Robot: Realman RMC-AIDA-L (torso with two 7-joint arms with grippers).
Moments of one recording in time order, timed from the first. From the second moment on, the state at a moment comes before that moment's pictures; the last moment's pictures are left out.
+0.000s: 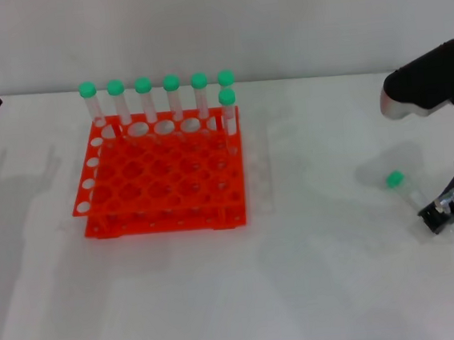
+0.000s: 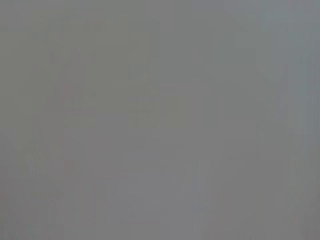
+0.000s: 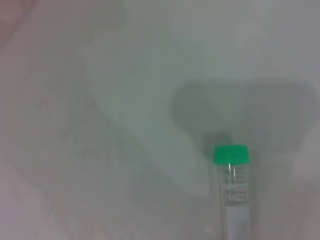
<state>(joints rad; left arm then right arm) -0.49 -2.08 0.95 0.16 0.37 1.16 -0.29 0.76 2.02 -1.66 -1.13 0.35 1.42 -0.01</state>
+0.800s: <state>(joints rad) -0.47 -2.03 0.95 0.40 0.95 1.08 -0.80 0.40 2.01 -1.37 -1.37 1.00 1.03 -0.72</state>
